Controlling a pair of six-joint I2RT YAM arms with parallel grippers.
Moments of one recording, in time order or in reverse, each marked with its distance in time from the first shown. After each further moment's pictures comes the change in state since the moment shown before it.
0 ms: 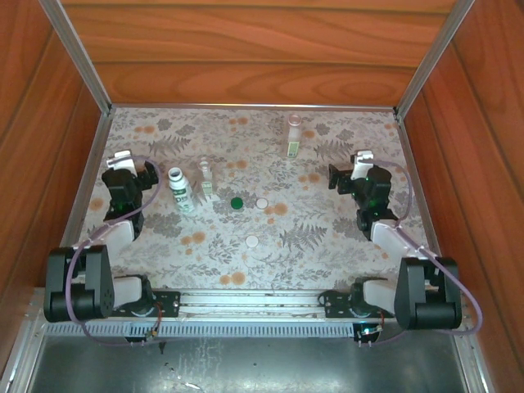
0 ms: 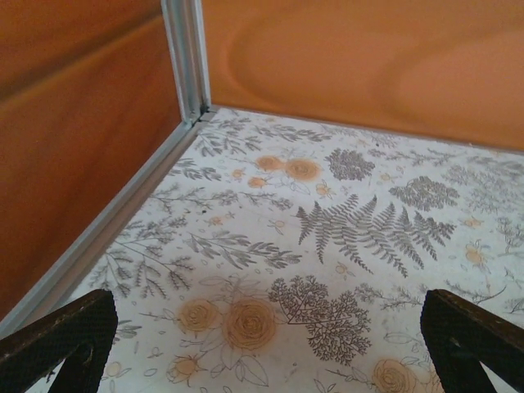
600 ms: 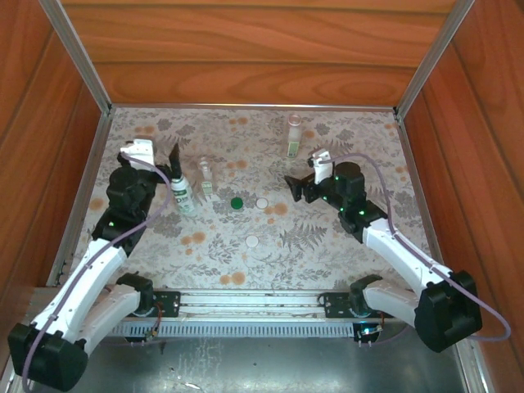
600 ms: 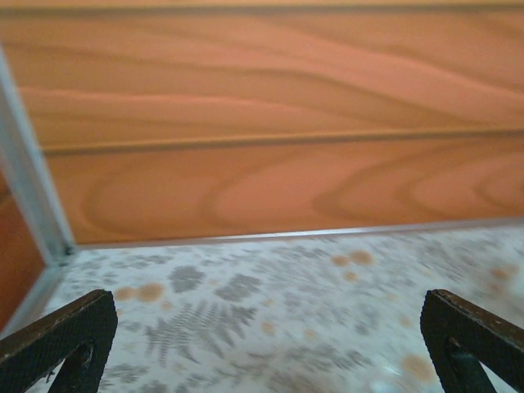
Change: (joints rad) left arm -0.398 -0.428 0.222 -0.453 -0.002 0.077; right arm 0.405 -0.099 0.172 -0.318 -0.079 -0.012
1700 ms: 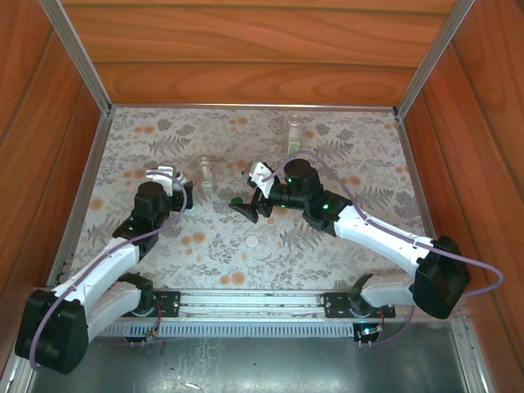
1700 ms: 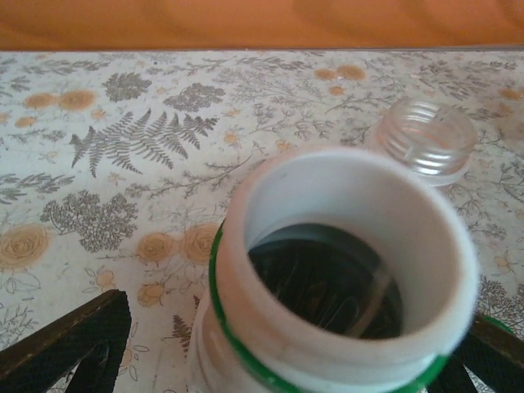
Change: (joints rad) left arm 0.006 0.142 -0.259 0.051 0.062 -0.148; right arm 0.364 0.210 0.236 -0.006 -0.175 -0.180
